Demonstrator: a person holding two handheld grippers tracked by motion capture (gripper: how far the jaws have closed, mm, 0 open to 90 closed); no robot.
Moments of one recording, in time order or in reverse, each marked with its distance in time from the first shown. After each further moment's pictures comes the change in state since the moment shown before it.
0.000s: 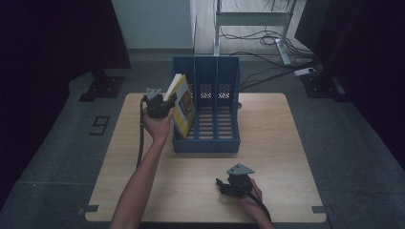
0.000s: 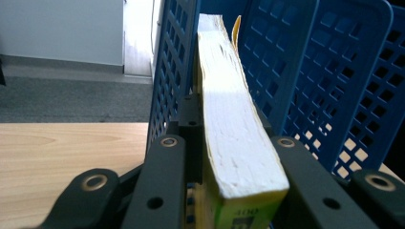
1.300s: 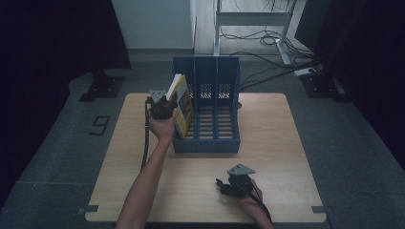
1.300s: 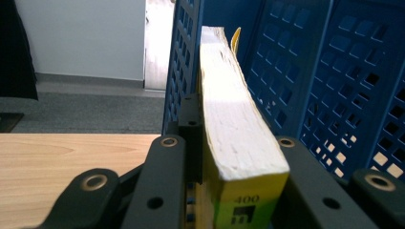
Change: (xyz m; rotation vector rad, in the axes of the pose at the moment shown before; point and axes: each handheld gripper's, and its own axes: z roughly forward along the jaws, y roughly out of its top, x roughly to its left) left arm -0.010 -0.011 0.009 -0.065 0.085 0.022; right arm -0.001 -0.001 -0.001 -0.004 0.011 0.013
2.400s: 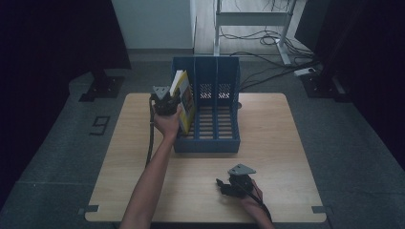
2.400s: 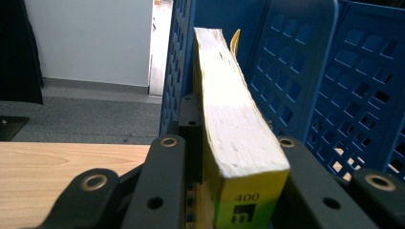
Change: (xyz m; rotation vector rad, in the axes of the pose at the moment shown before) left arm -0.008 0.005 0.014 -0.021 0.033 -0.003; right arm -0.001 0.000 -0.001 -0.002 0.009 0.007
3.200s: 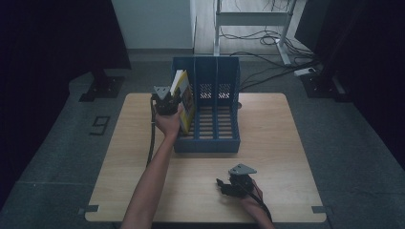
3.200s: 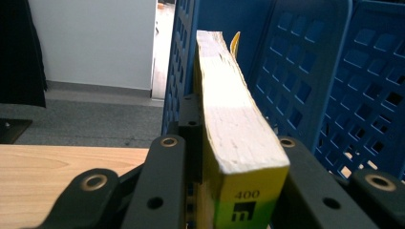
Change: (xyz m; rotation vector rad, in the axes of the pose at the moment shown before) left arm 0.000 -0.003 0.007 -0.024 0.015 0.005; right arm -0.001 0.000 -0.001 -0.003 0.009 0.015
